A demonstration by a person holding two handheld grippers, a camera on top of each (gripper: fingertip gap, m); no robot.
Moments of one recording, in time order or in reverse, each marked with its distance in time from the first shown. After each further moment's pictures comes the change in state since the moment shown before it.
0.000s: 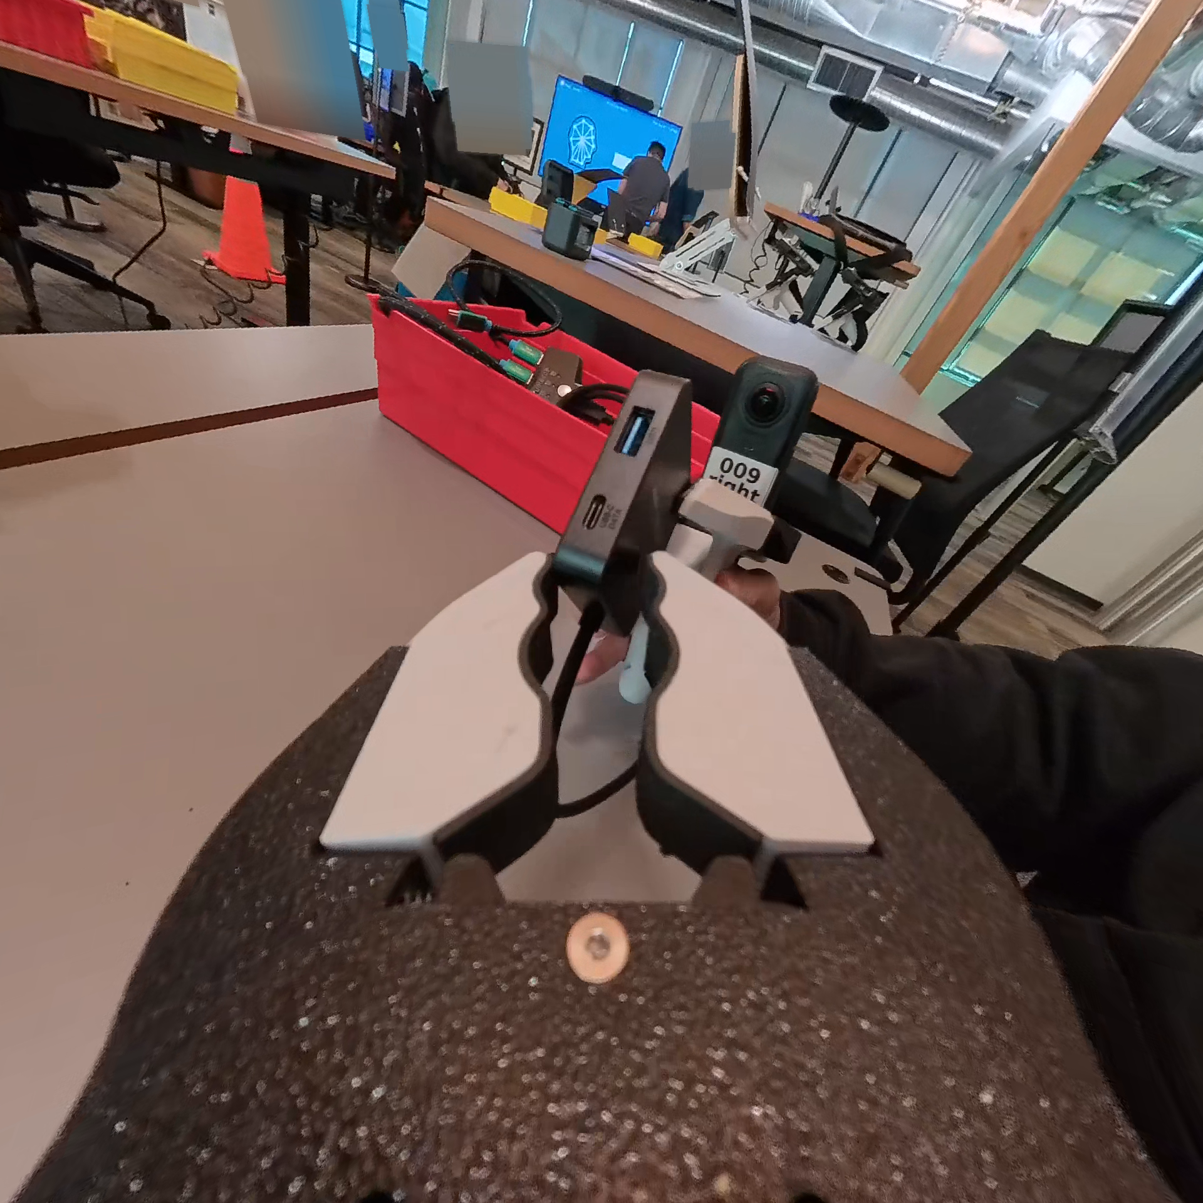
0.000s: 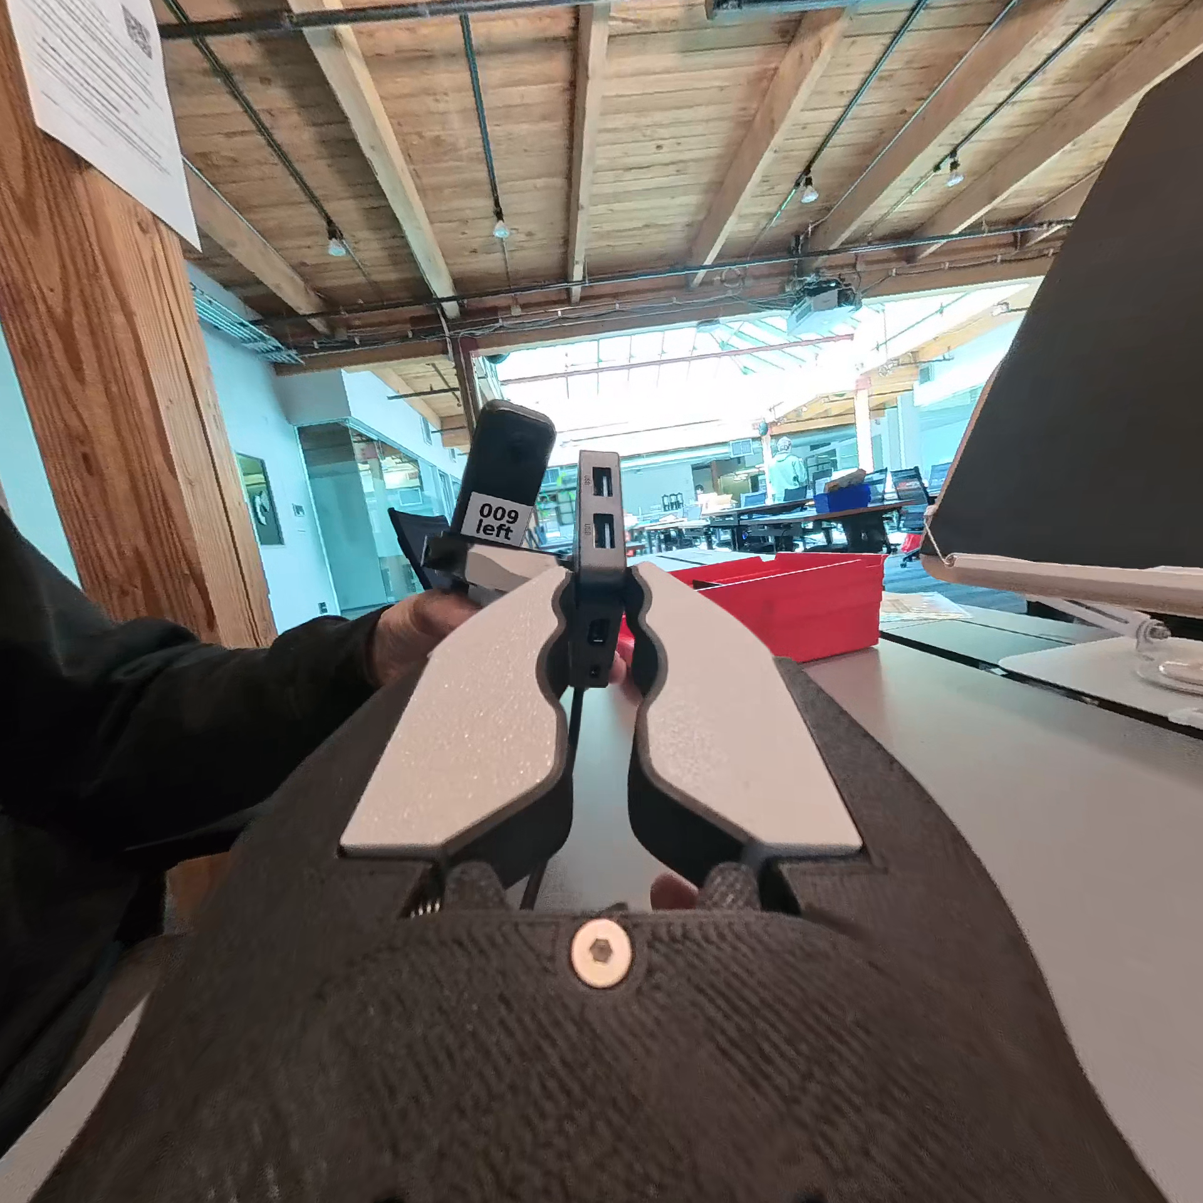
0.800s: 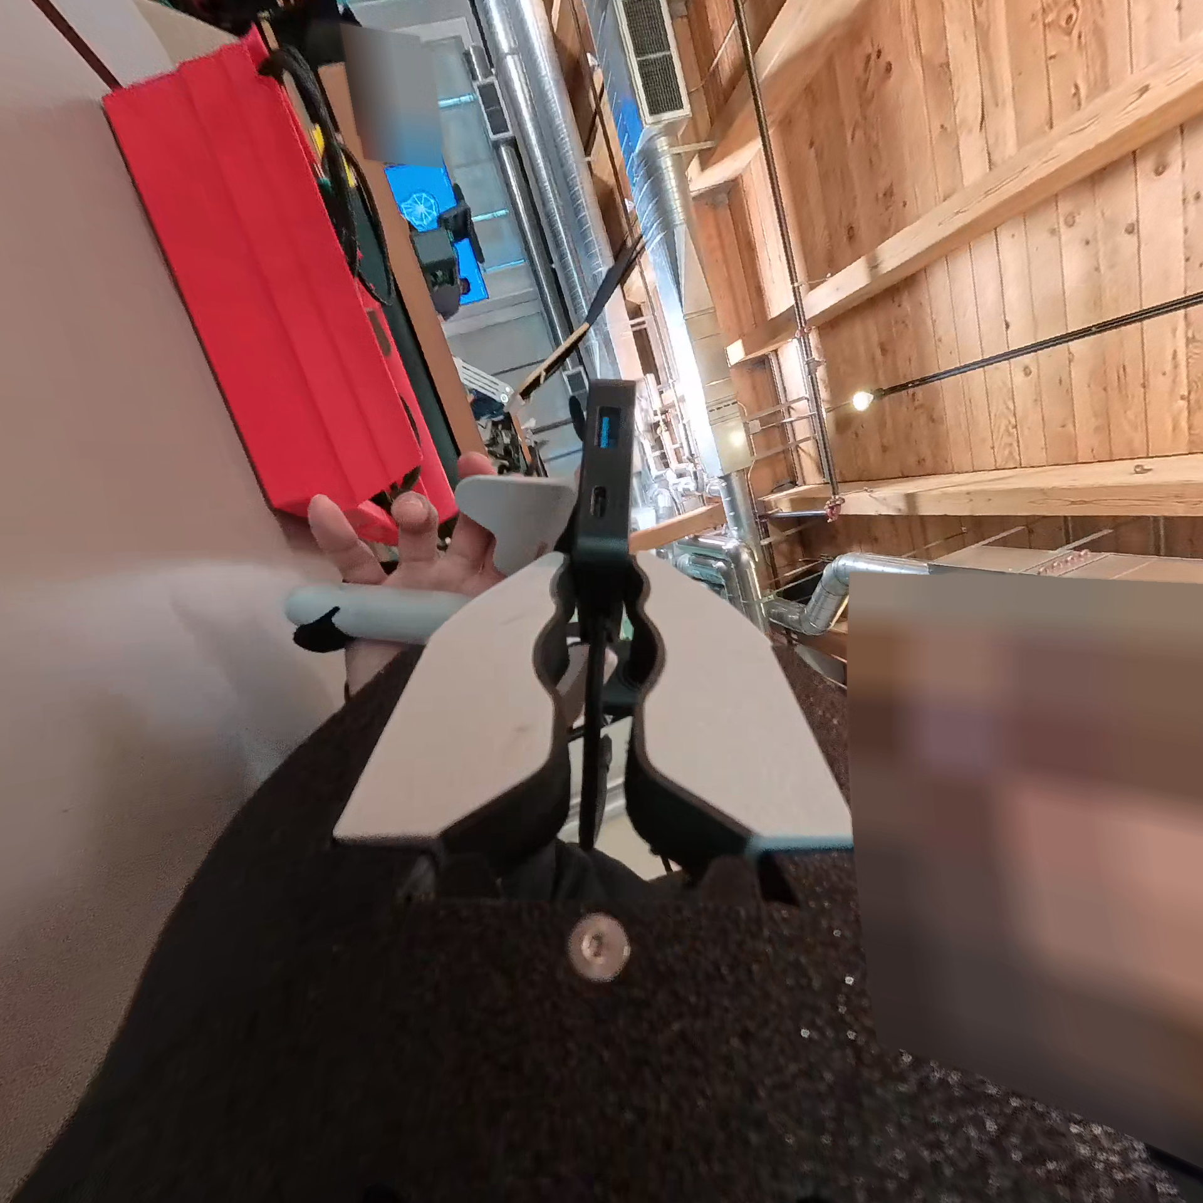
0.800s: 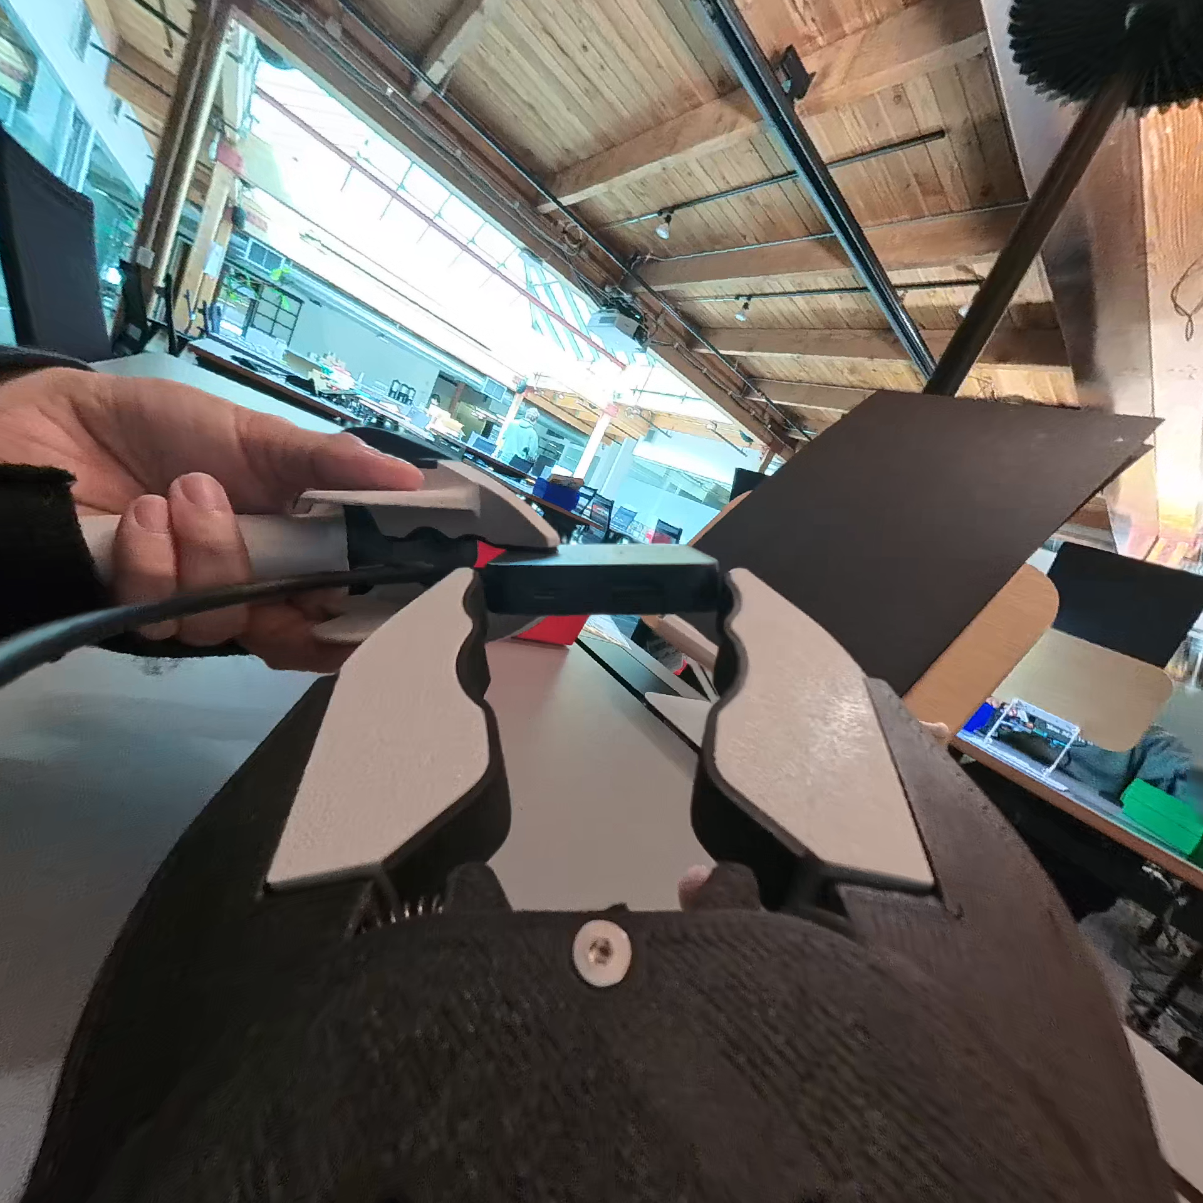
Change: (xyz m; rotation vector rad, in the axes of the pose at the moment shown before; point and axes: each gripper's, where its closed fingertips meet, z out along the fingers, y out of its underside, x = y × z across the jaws) left arm 0.007 -0.004 0.010 0.234 0.354 -1.003; right arm 0.004 0.005 0.008 -0.121 0.271 -0.753
